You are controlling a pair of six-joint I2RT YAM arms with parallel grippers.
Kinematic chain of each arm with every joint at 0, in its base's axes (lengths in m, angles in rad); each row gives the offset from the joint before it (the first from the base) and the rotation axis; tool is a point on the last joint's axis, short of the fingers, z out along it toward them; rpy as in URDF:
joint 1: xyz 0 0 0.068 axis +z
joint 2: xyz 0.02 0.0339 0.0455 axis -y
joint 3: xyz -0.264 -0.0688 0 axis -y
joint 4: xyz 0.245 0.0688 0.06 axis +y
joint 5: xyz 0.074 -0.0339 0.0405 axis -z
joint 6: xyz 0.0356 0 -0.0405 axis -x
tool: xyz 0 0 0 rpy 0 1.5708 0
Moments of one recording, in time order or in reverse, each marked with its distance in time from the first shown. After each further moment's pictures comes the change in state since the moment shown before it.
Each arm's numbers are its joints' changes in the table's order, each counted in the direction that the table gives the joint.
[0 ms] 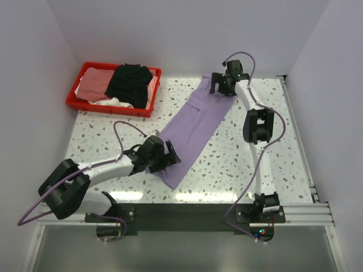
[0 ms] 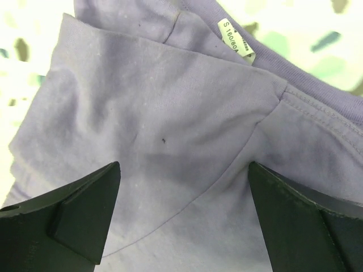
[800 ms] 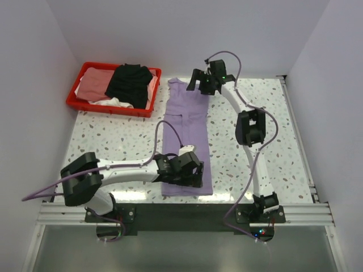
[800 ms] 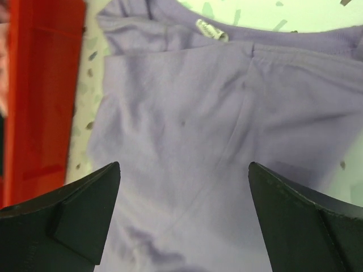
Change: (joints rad) left arm -0.442 -0.238 0.347 0.229 -0.087 -0.023; right arm 0.134 0.009 -0.023 -0.197 -0.197 -0.243
